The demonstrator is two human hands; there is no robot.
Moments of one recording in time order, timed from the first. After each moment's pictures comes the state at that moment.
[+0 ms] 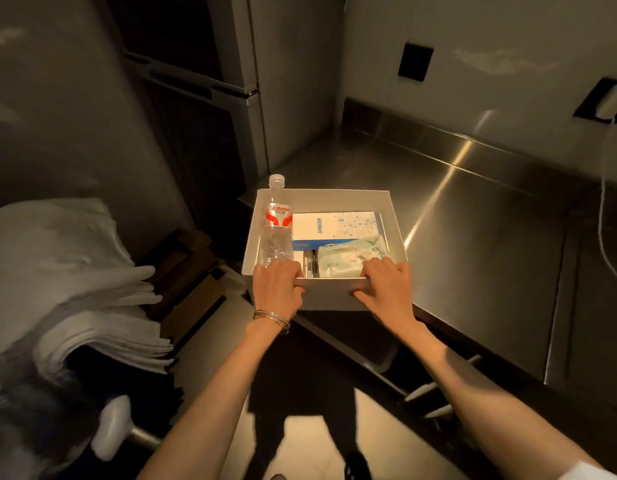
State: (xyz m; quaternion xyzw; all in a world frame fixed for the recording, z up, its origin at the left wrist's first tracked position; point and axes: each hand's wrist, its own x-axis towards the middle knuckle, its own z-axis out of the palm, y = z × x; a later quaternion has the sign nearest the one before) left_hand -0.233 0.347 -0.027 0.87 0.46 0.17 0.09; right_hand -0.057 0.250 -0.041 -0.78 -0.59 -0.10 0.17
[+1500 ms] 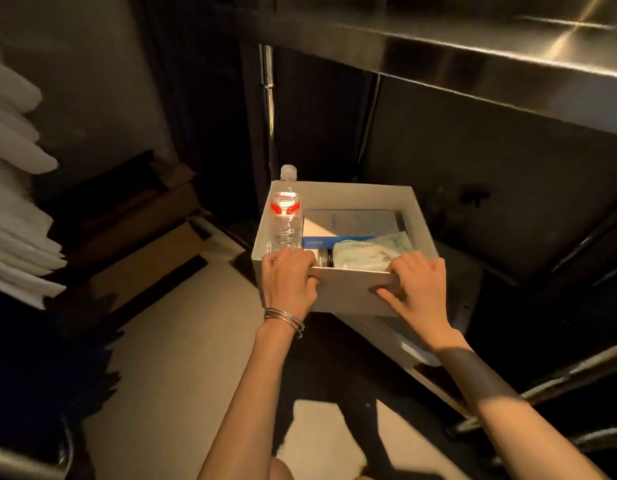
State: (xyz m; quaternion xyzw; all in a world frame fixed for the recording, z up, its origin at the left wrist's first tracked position) left_hand -0.196 0.359 -0.458 0.83 0.46 0.31 0.07; right_hand -0.010 0.262 -0.452 -0.71 -0.64 -0.20 0.20
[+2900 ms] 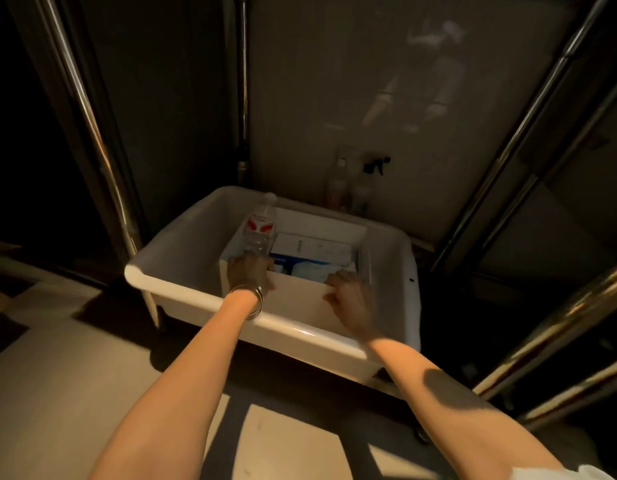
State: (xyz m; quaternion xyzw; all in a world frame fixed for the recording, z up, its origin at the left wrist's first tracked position) left_hand -0.014 0.496 -0.652 0.92 0.36 0.09 0.12; right_hand 0.092 0.333 -0.668 -0.87 -0.47 -0.06 0.15
